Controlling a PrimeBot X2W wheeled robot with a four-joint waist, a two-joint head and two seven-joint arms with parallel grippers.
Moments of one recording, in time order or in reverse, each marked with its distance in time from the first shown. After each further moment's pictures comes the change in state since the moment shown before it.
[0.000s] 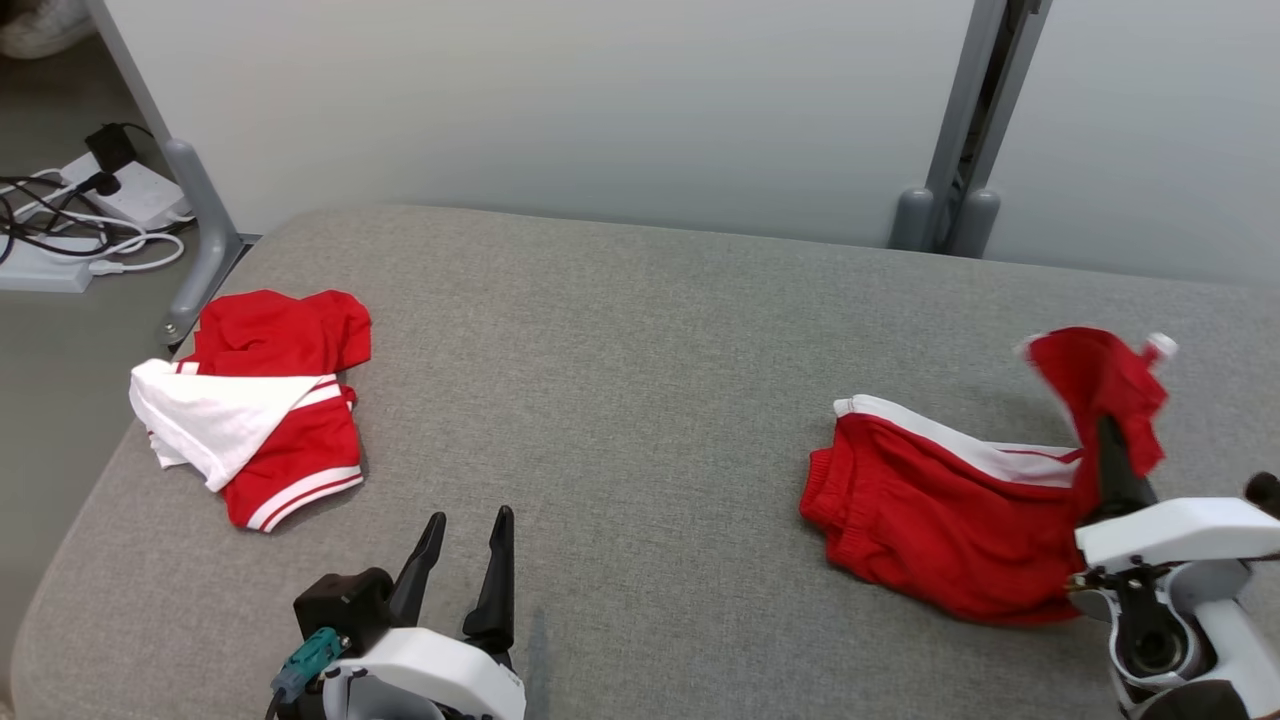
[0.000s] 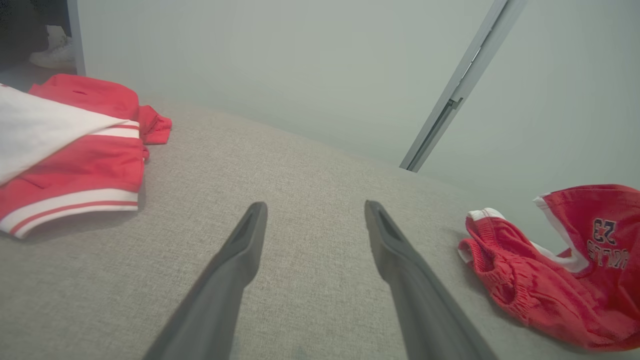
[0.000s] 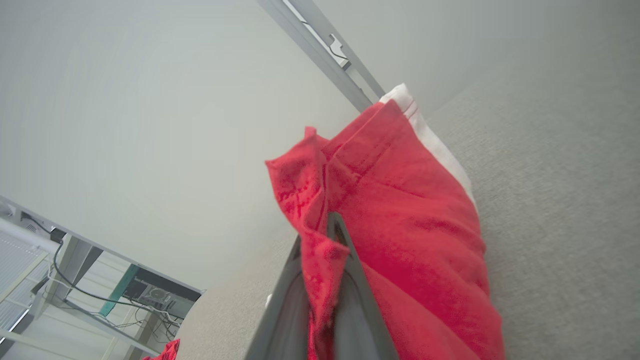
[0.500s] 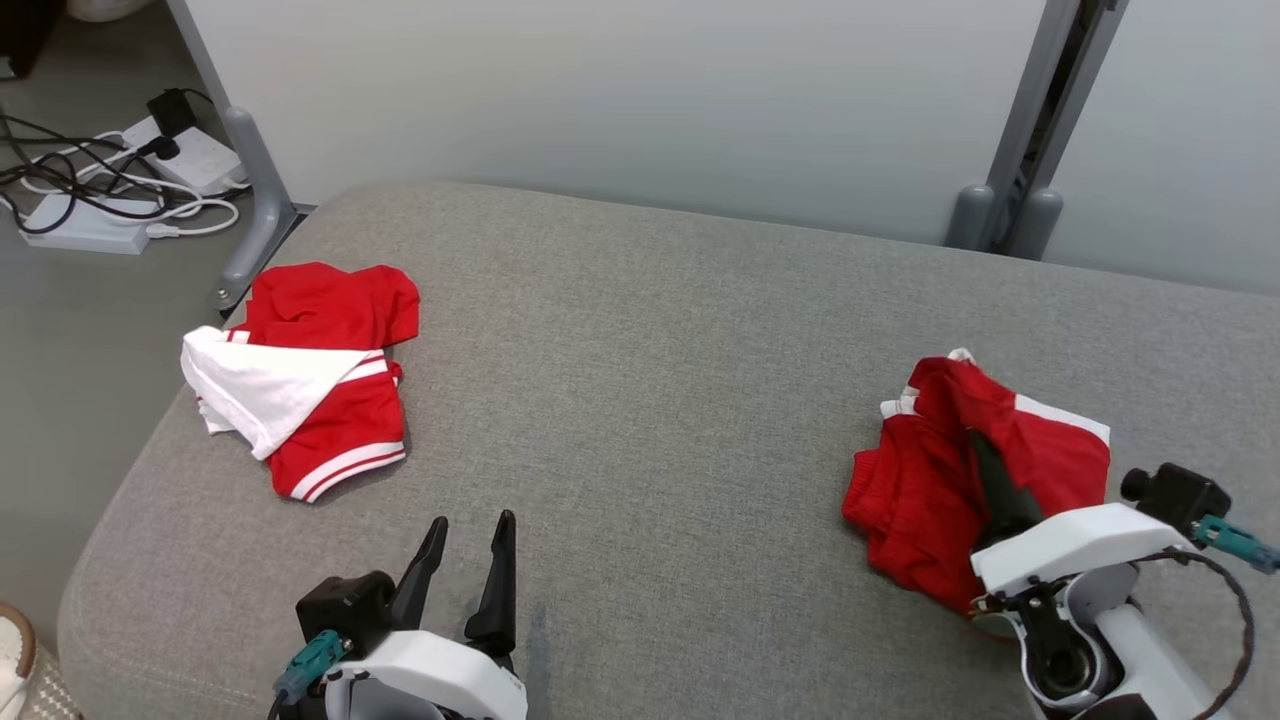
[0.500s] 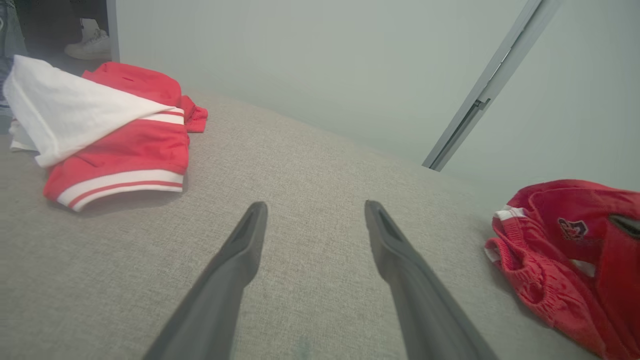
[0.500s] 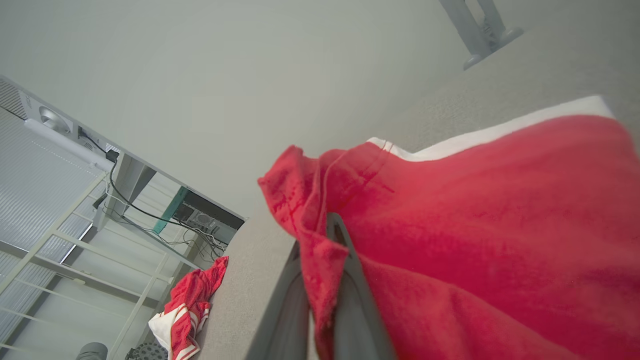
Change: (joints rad) left arm 0.004 0.000 -0.006 0.007 -0.008 0.001 0.000; right arm 0.015 0.053 0.194 -0.097 0.035 0.000 0.024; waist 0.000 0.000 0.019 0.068
